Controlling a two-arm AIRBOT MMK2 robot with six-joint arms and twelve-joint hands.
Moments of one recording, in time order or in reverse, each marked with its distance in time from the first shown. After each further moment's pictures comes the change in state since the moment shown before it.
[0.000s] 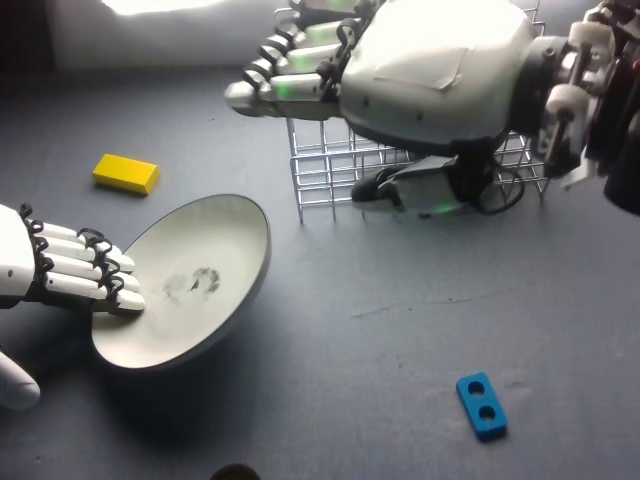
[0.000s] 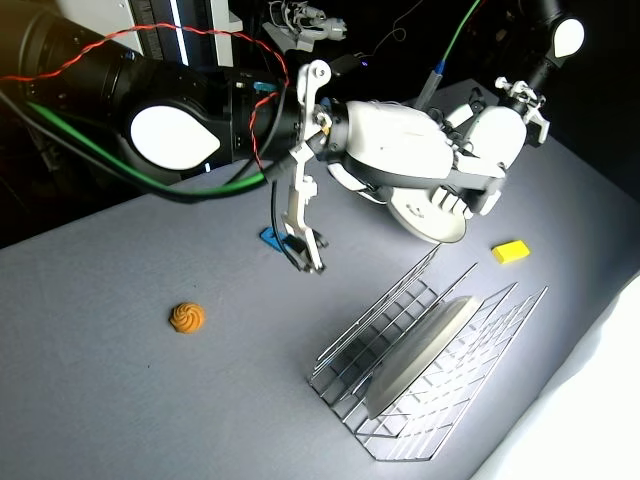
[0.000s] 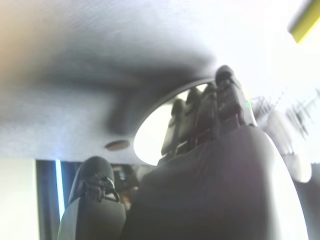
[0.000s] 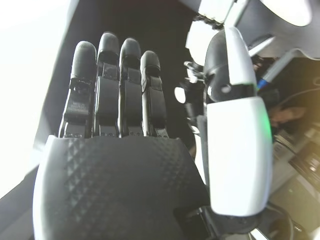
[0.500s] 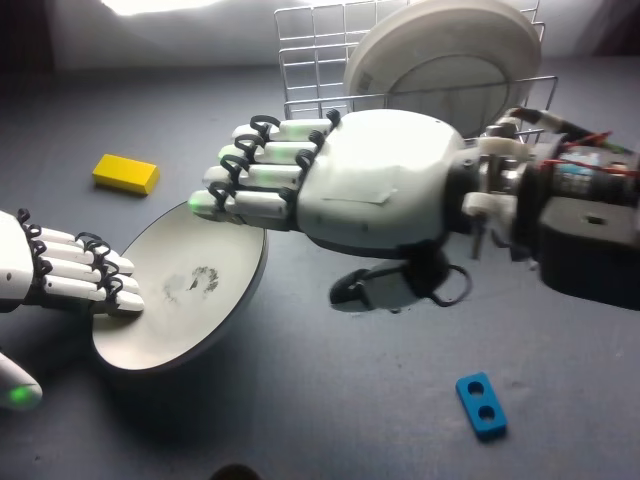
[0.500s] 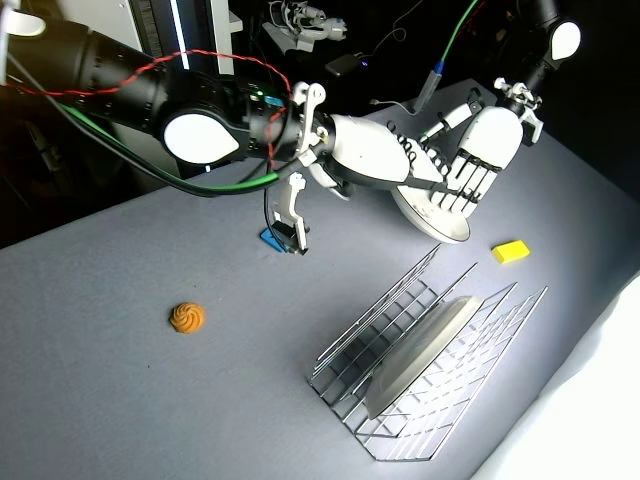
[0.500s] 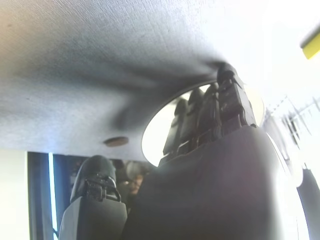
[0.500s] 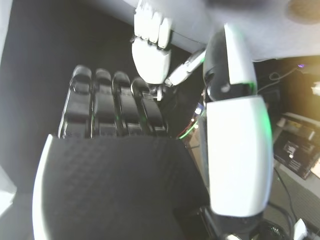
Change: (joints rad) left arm 0.046 -0.009 0.014 -0.037 -0.015 -0.028; right arm -0.060 -0.121 0.004 0.017 -0.100 -0.045
